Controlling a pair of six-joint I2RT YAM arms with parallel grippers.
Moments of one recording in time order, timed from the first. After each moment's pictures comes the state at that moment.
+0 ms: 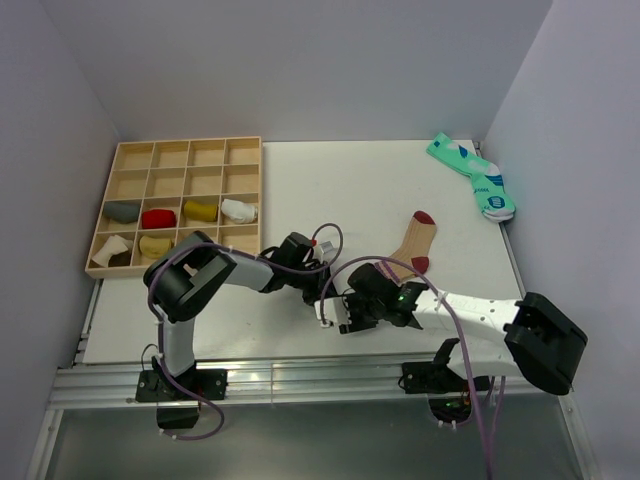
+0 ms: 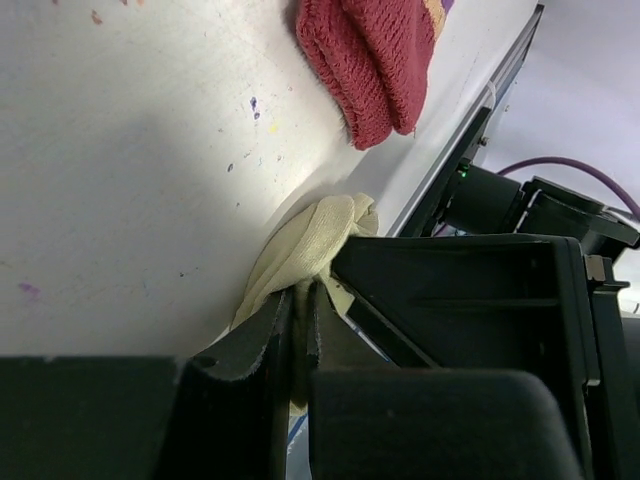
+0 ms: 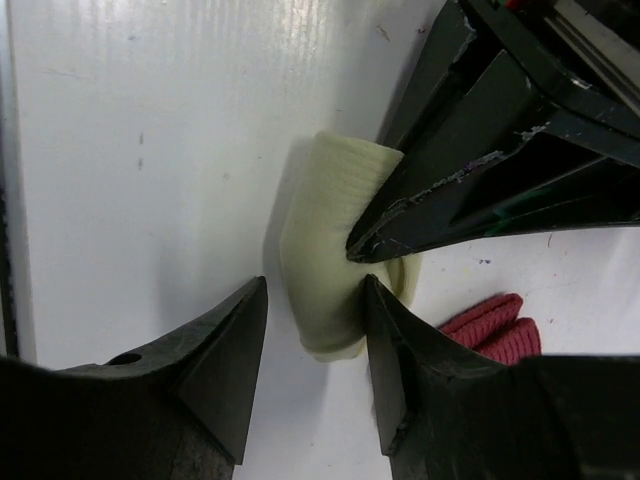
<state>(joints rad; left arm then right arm) -0.79 1.94 0.85 0.28 0.72 -0.96 0.91 1.19 0.48 -0.27 -0.22 -0.84</state>
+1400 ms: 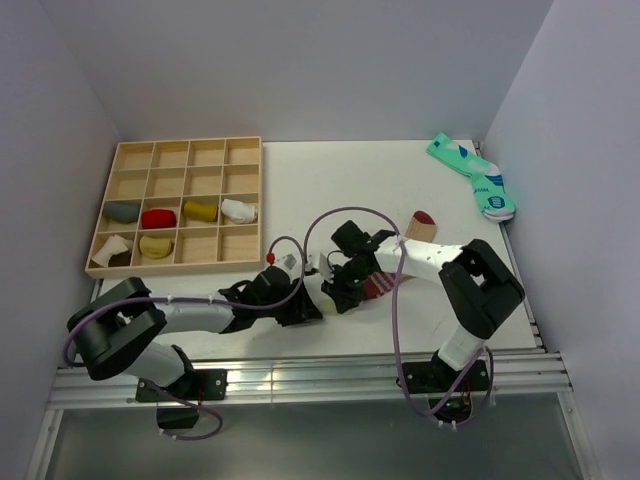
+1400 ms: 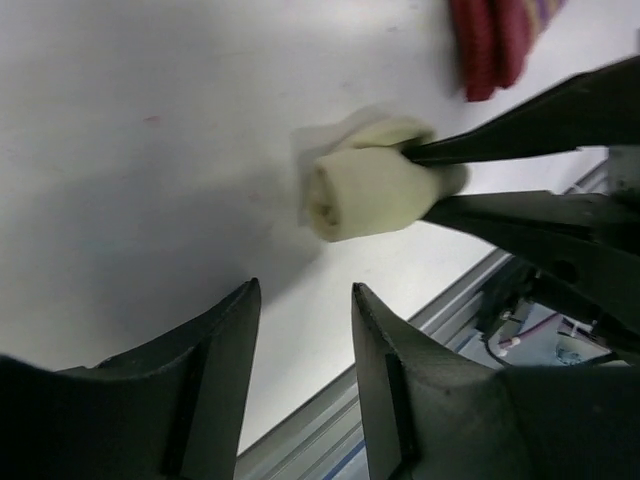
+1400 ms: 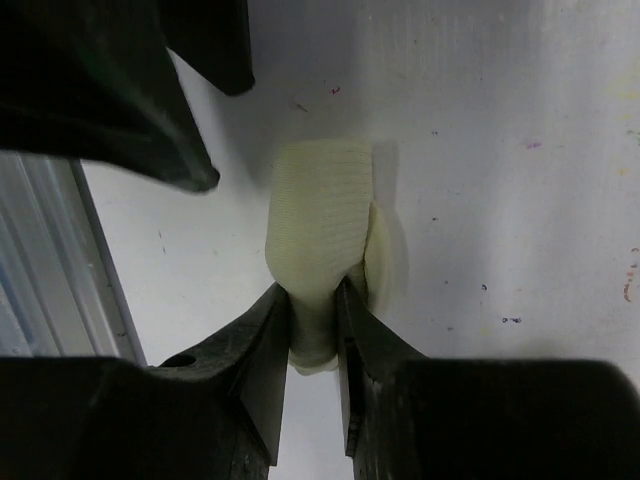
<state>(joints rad) -0.93 1.43 0.47 0.23 0.12 -1.06 0.70 1.65 0.92 -0.60 -0.53 -0.62</state>
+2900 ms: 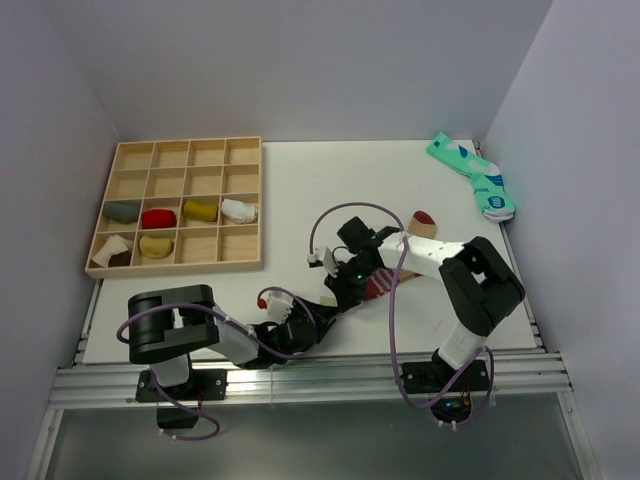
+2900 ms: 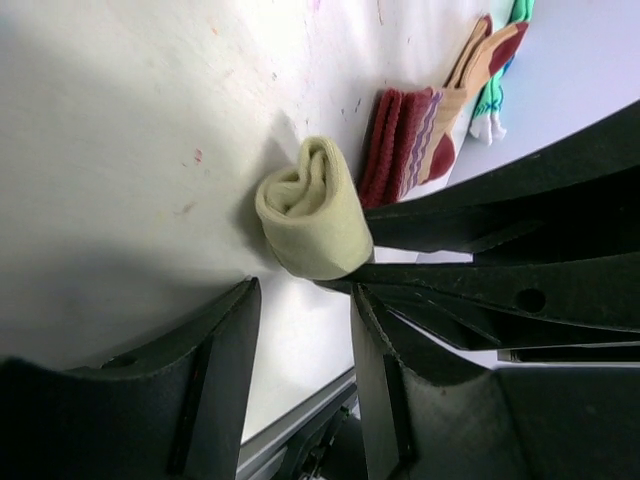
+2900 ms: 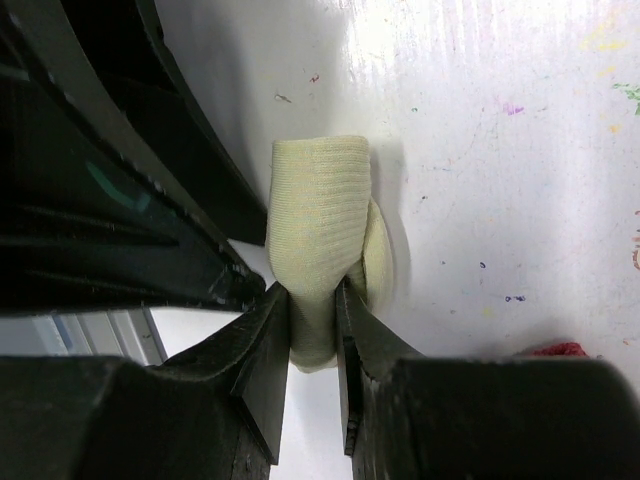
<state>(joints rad) -1.34 1.72 0.43 0.69 -0.61 -1.95 0.64 1.67 0.93 -0.62 -0.59 -0.54</state>
